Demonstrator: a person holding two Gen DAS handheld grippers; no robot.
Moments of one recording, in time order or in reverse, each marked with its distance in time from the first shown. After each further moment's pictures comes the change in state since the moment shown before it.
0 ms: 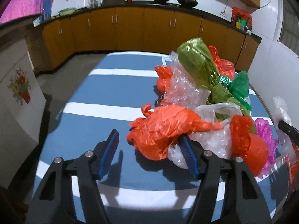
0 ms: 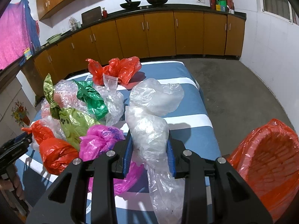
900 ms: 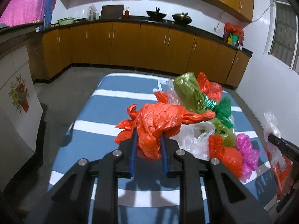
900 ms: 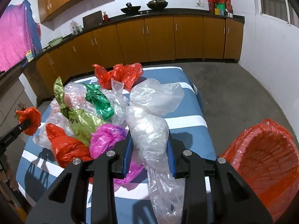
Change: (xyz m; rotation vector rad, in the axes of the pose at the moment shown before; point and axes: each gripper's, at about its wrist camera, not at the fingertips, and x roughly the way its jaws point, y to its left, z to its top) left arm -0.056 0.013 0.014 -0.017 -0.138 -0.064; right arm -0.036 0.008 -0.004 -0.001 -0.043 0.005
